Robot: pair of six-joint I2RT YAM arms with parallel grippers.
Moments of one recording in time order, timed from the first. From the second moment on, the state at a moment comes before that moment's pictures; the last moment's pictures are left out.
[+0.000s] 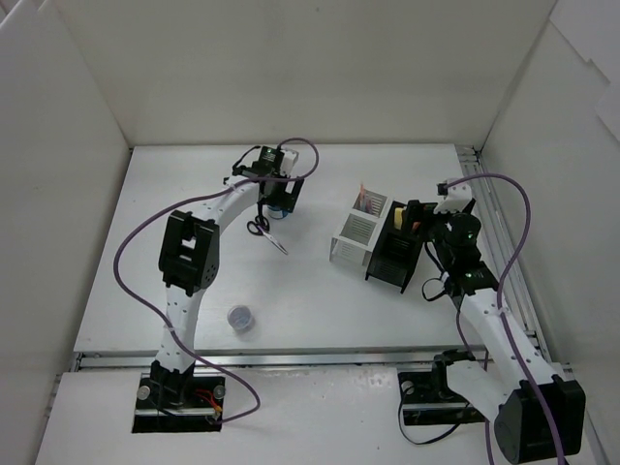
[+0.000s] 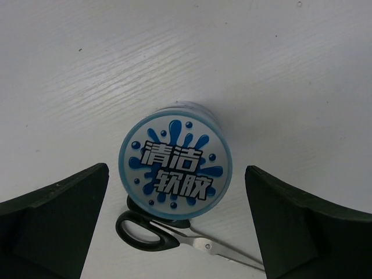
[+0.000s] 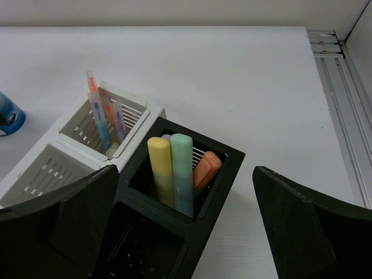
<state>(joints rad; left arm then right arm) -0.40 2.20 1.86 -0.55 -0.03 0.01 0.13 0.96 0.61 0.13 0.04 0.06</state>
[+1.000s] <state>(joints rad) -0.48 2.00 1.62 -0.44 -0.01 0.08 0.13 0.85 0.61 0.08 0.06 0.05</state>
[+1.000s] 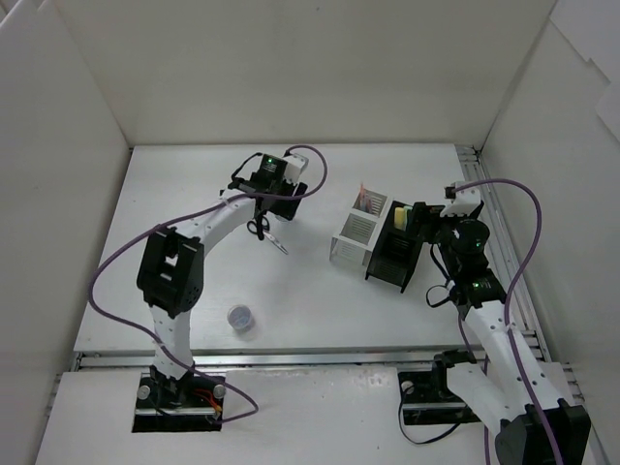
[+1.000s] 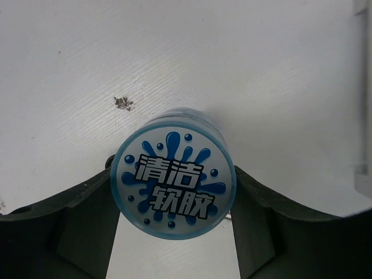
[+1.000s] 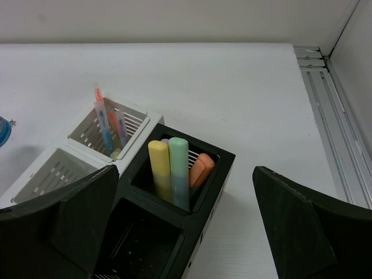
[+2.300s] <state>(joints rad) -0.85 2.02 1.87 -0.46 -0.01 0.06 0.13 0.79 0.56 0.07 0.19 0.11</state>
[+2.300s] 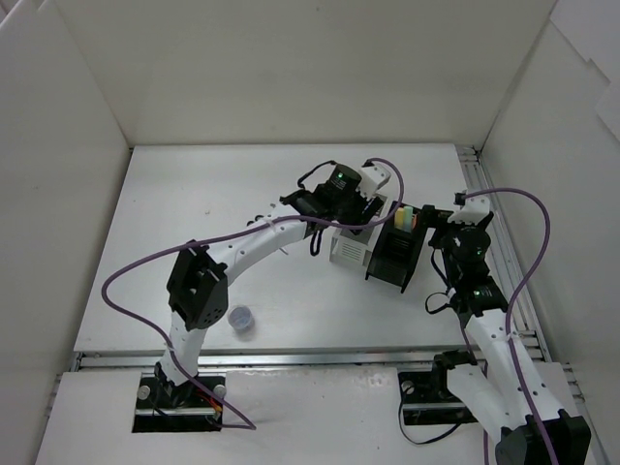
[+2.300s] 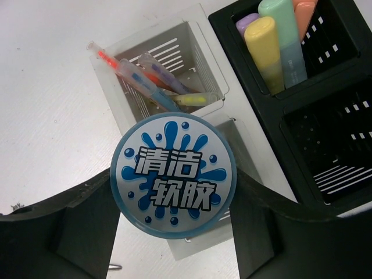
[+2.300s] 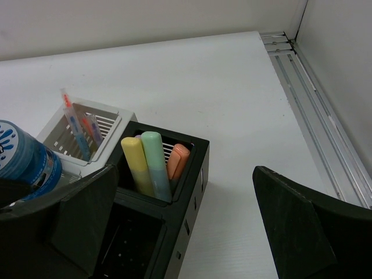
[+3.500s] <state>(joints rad) -0.90 2.00 1.78 -0.51 -0.03 0.04 0.13 0.79 0.55 0.07 0.18 0.11</state>
